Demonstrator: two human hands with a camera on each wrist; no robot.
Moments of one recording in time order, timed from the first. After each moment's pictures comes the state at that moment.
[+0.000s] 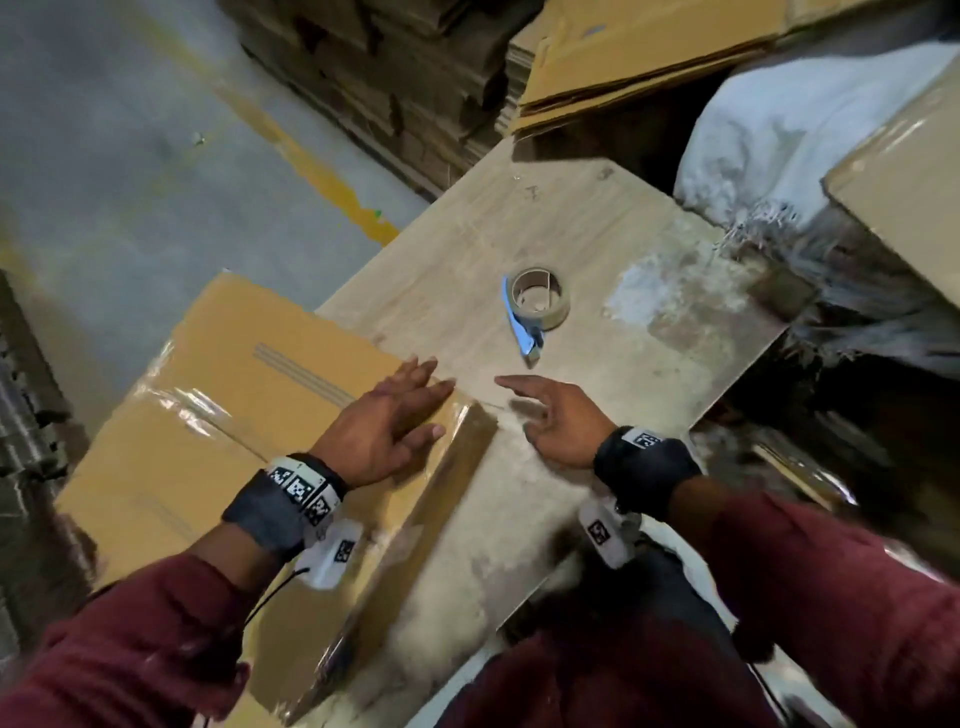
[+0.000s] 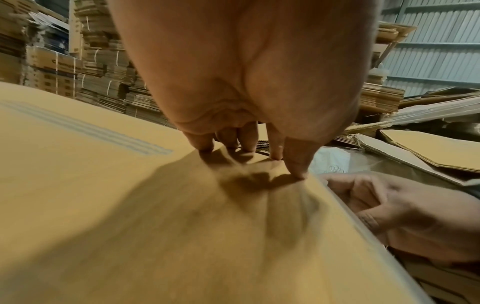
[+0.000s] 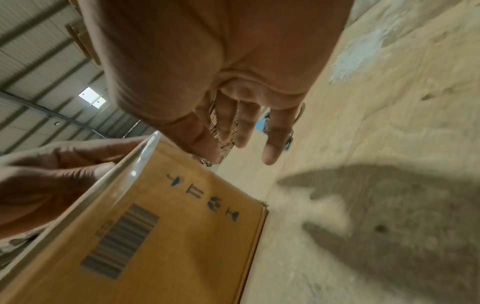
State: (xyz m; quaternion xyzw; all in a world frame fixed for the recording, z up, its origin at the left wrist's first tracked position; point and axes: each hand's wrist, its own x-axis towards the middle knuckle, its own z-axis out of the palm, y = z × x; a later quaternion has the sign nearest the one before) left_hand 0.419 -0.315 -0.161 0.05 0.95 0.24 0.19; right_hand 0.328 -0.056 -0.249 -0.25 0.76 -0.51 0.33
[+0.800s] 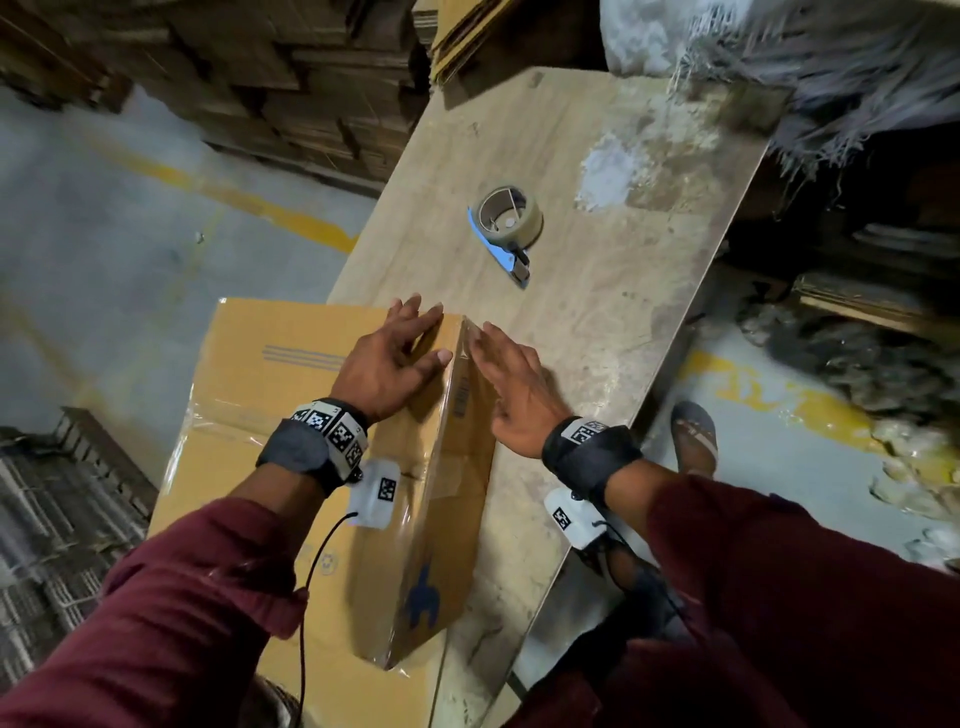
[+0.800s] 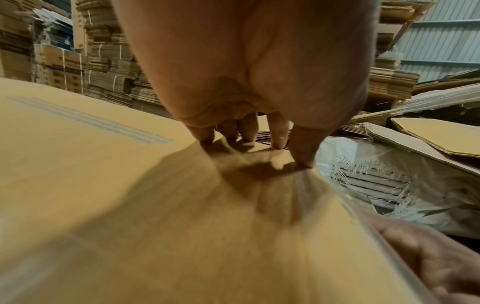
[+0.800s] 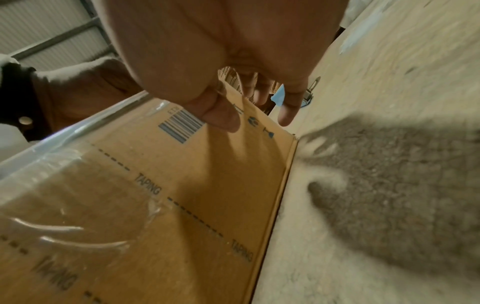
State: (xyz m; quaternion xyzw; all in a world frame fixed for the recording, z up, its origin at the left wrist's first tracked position) left_hand 0.419 -0.299 -0.159 0.00 0.96 0.22 0.18; right_hand 0.446 -0.116 -0.285 -0.21 0.87 -0.44 0.13
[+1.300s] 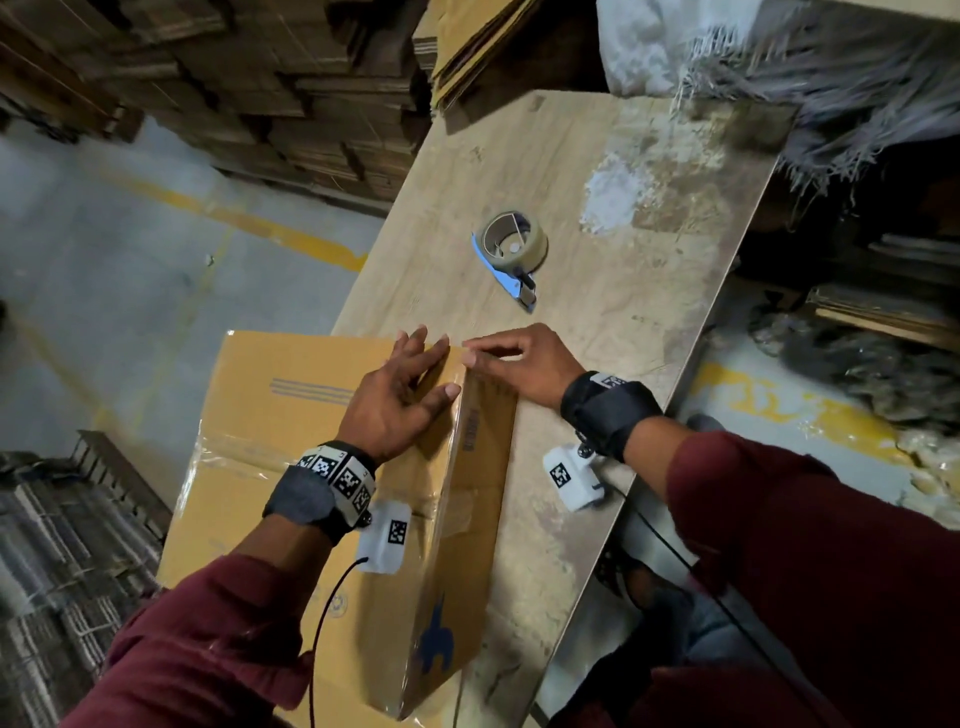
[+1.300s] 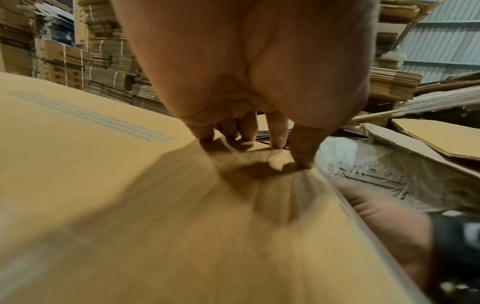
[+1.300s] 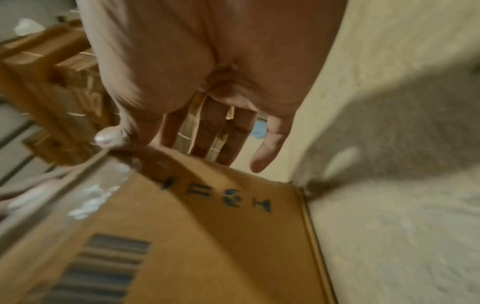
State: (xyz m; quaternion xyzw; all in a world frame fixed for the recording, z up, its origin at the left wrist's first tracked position) left_hand 0.417 -0.300 -0.163 0.00 0.95 0.24 0.17; right_hand 0.371 -0.108 -0.271 -0.08 0.67 -0.71 0.21
